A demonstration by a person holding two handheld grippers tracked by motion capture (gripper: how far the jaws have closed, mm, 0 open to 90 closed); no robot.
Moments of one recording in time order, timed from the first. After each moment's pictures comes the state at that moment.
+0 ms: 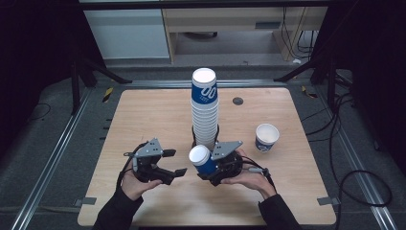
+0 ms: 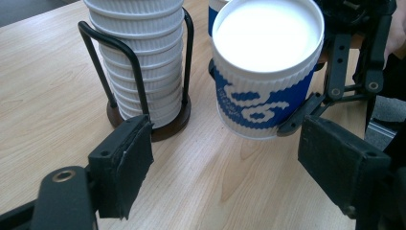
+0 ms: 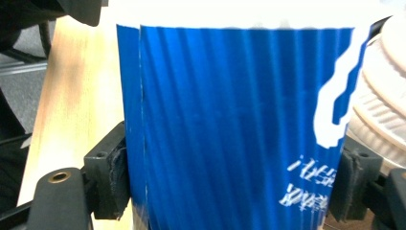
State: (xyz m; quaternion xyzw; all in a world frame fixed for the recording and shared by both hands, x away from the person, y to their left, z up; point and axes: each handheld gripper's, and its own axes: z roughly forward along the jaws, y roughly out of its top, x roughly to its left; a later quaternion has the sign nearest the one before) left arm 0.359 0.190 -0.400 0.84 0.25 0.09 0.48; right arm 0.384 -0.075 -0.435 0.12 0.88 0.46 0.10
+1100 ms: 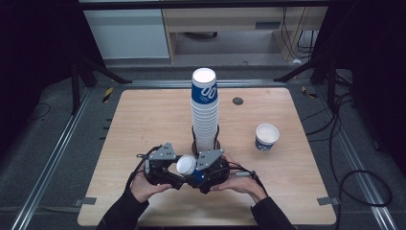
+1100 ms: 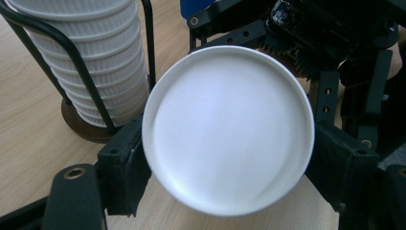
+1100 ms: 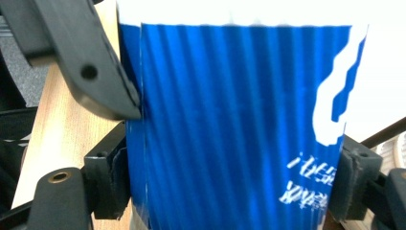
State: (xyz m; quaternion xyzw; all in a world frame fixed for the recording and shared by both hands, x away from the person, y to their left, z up) left arm 0.358 0.163 -0.411 0.86 0.22 0.05 0.46; right arm 0.373 -0.039 -0.445 0.06 0.90 0.42 0.10
